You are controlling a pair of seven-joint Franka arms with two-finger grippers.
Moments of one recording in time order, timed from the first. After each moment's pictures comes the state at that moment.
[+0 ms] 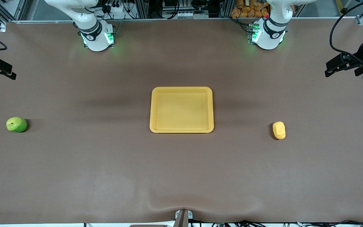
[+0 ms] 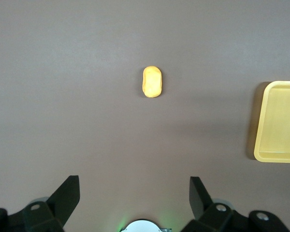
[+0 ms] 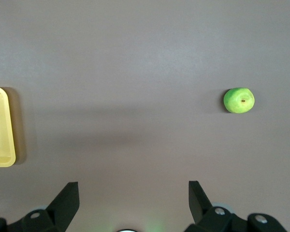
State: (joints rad) left arm 0.03 -0.04 -0.10 -1.57 0.06 1.51 -0.07; right arm -0.04 -0.03 -0.08 -1.57 -0.01 1.48 -0.12
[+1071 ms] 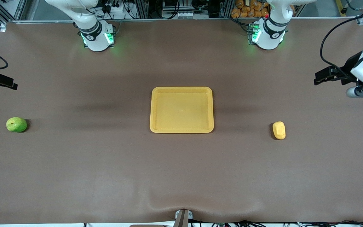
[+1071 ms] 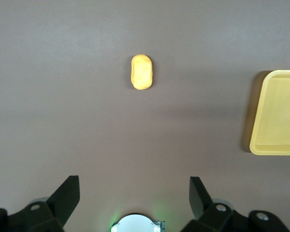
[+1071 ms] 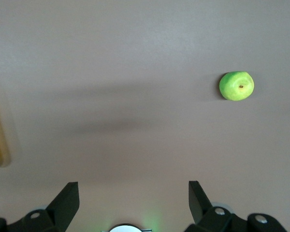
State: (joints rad) left arm 0.03 0.06 -0.10 -1.57 0.02 1.51 -0.07; right arm -0.09 0.08 -0.09 -1.56 -0.02 1.48 -0.12
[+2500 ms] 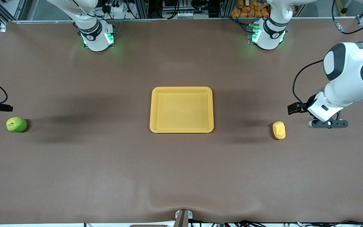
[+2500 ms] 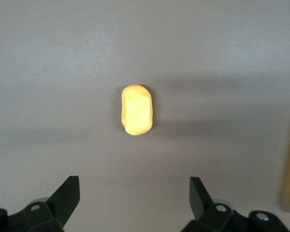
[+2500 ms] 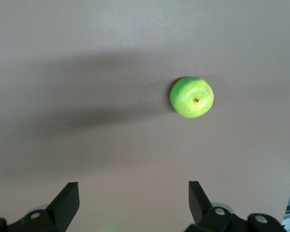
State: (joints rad) left arm 0.03 0.15 -0.10 -1.98 0.03 2.10 -0.07; right arm -0.20 0.36 -0.16 -1.56 -0.11 1.69 -0.25
